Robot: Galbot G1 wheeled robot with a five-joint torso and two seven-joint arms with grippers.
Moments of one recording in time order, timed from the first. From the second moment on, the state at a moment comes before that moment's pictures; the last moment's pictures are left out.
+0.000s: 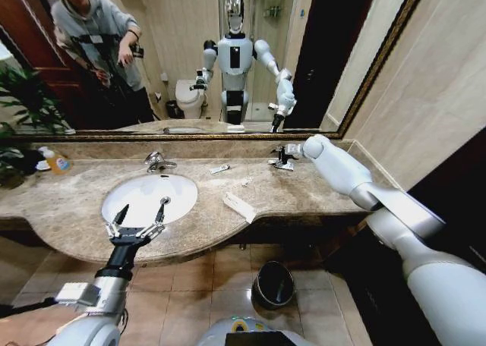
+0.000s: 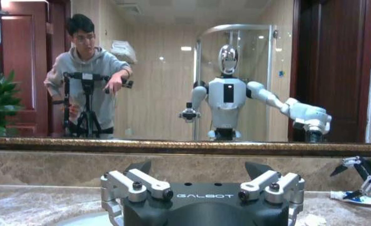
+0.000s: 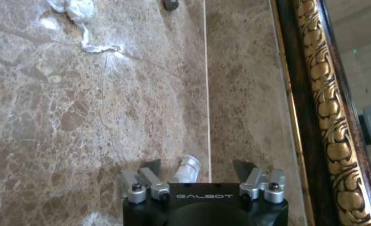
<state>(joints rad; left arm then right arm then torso) 1.84 -1.36 -0.82 -2.47 -0.37 0.04 0.05 0.15 1.12 -0.48 0.67 -0.24 0.16 -0.78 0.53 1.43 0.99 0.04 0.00</state>
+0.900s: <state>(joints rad) 1.84 -1.36 -0.82 -2.47 -0.37 0.04 0.05 0.25 1.19 -0.64 0.48 -0.17 0.10 -0.86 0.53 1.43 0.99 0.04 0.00</state>
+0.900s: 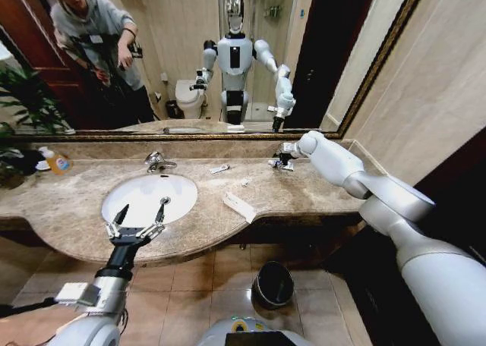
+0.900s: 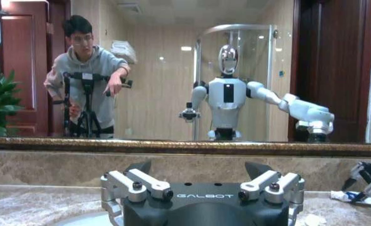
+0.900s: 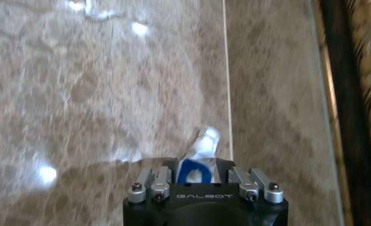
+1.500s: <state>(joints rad) 1.84 -1.36 -0.82 -2.47 -0.37 0.04 0.05 0.23 1.17 -0.61 0.51 -0.17 0.06 -0.84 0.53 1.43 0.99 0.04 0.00</state>
